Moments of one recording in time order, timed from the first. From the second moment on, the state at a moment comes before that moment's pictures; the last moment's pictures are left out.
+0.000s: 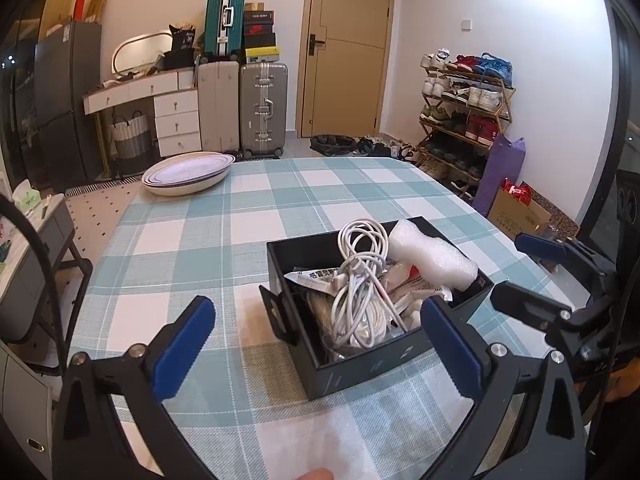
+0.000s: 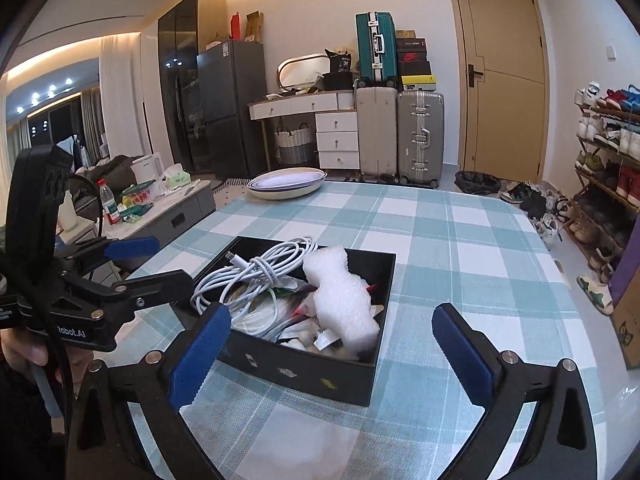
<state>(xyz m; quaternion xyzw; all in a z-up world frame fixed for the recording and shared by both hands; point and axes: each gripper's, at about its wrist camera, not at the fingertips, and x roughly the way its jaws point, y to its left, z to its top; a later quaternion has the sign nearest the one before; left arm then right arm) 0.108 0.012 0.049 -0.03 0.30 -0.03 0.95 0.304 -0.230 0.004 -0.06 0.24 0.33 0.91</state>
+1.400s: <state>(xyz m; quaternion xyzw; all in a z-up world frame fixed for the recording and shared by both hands) 0.077 0.010 0.024 -0.04 0.23 0.02 0.97 0.276 -0.257 -0.015 -0.04 0.16 0.34 0.93</state>
